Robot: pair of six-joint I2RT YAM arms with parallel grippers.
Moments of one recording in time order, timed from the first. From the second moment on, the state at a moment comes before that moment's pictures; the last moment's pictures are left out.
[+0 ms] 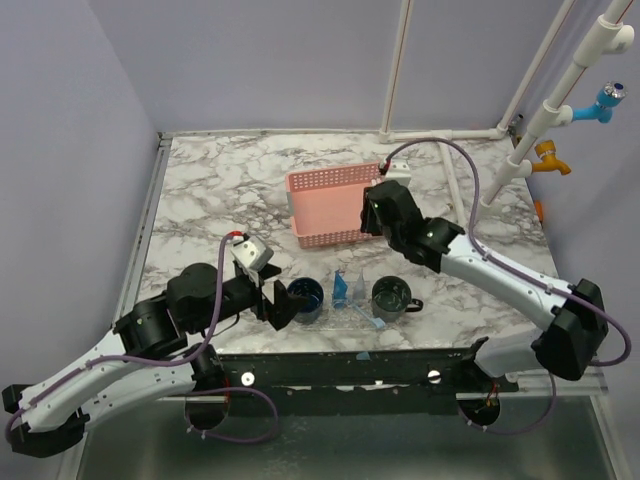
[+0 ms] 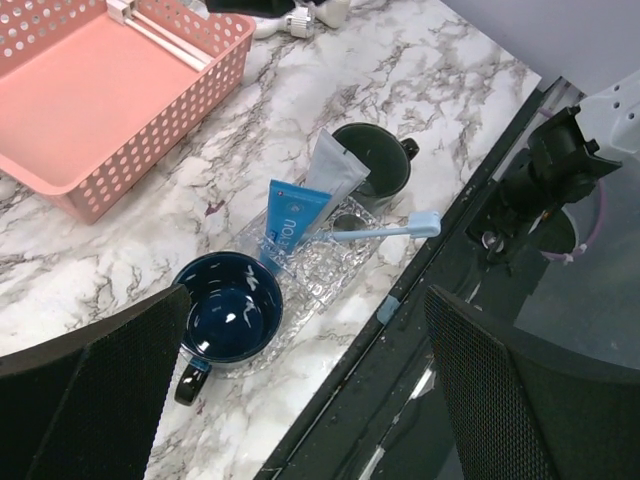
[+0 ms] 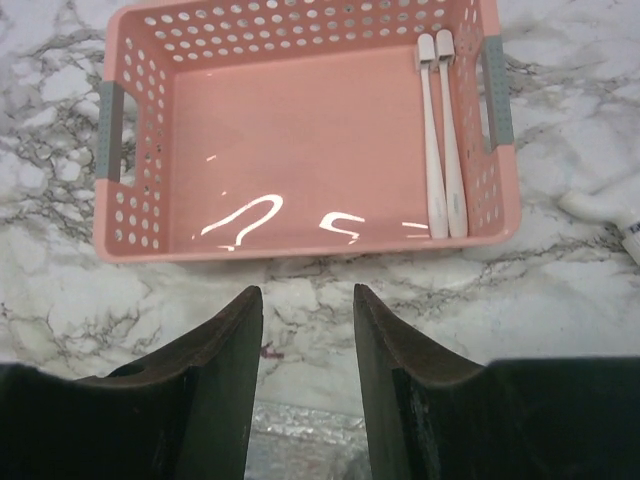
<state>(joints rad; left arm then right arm) -1.04 0.52 0.81 -0.55 -0.06 -0.28 0.83 1.33 1.10 -0.35 0.55 0.47</state>
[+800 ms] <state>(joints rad) -0.95 0.58 0.79 -0.51 -0.06 -0.20 0.48 1.88 1.49 -0.43 0.18 0.33</state>
